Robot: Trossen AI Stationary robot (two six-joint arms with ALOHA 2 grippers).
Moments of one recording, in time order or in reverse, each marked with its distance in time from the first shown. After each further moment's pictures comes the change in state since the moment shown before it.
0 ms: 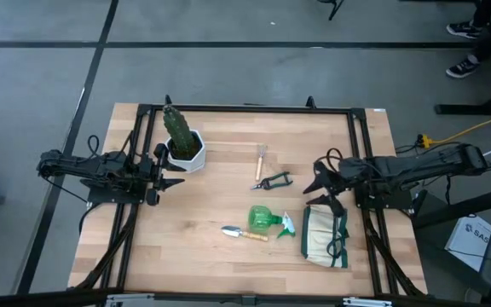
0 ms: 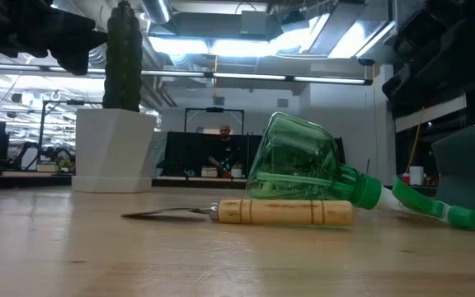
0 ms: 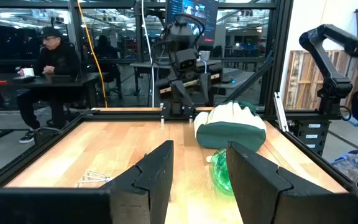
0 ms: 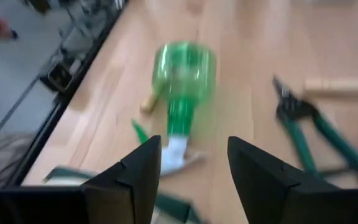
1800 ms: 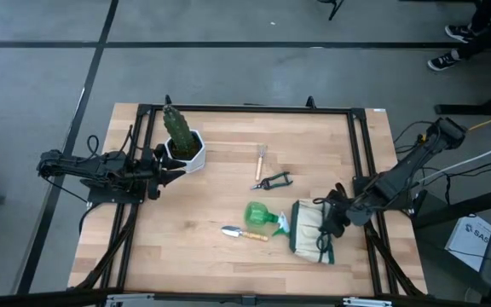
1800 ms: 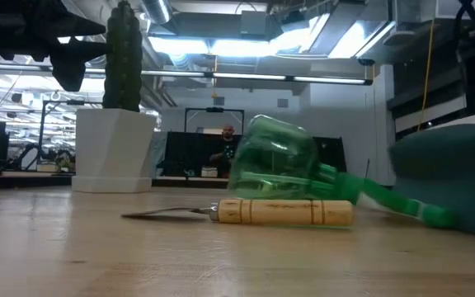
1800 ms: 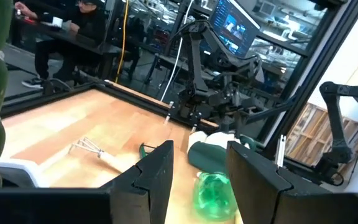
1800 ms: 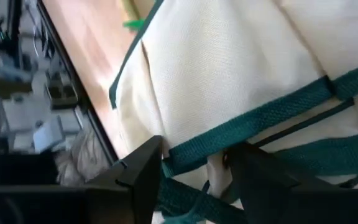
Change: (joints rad) left arm 0.000 0.000 0.000 0.003 -0.131 -0.376; right arm 0.607 0.161 0.008 -0.108 0.384 1.323
